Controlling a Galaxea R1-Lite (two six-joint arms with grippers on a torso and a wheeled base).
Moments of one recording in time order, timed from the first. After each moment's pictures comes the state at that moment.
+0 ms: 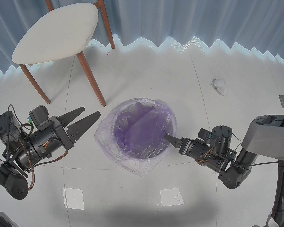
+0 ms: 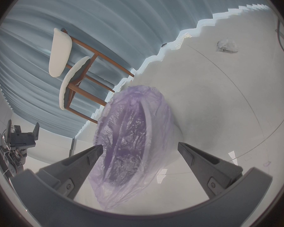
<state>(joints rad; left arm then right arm) -0.27 1.68 -0.34 -1.55 -0.52 -0.40 0.50 2.25 -0.69 -1.34 0.12 0.58</state>
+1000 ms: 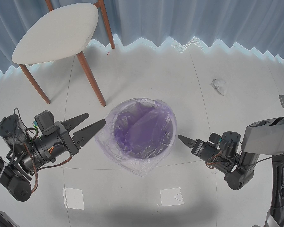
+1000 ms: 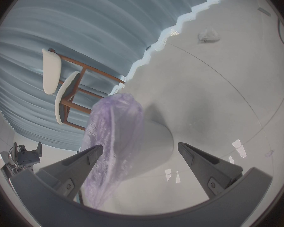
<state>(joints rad) -0.29 1.72 -0.32 -1.55 -0.52 -0.37 0.38 2.36 -0.62 -1.55 0.21 0.71</state>
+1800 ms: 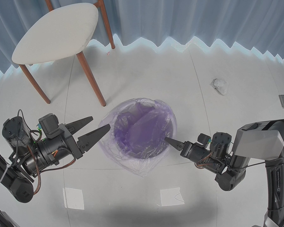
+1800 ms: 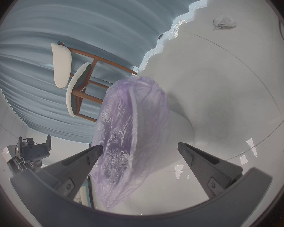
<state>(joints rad) -0.32 1.74 -0.32 -1.55 -0.52 -0.34 0.44 2.41 -0.71 -1.55 0.30 0.73</state>
